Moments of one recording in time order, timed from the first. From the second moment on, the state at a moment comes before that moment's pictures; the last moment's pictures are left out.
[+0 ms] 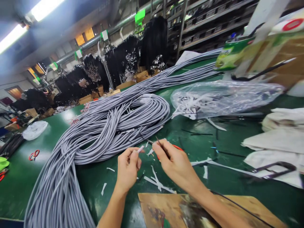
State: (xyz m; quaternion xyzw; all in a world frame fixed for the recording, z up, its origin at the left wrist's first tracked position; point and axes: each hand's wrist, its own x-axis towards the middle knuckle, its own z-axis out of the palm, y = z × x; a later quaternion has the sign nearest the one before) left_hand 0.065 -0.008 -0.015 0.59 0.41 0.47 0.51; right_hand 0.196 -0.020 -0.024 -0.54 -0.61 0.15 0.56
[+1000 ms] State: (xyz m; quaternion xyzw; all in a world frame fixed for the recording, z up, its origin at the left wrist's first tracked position) left_hand 0.068 -0.010 -0.016 0.48 0.34 0.46 0.66; right_hand 0.184 -0.026 -0.029 -0.48 -0.65 0.29 0.51
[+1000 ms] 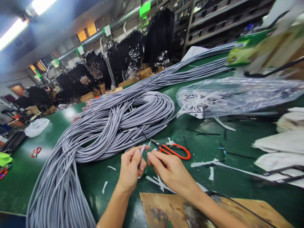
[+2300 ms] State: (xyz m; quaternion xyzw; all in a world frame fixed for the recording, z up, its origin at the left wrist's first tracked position) left_hand 0.053 -0.002 -0.022 0.73 0.39 0.39 0.40; right_hand 0.210 0.003 -0.028 -0.44 -0.51 0.62 0.40
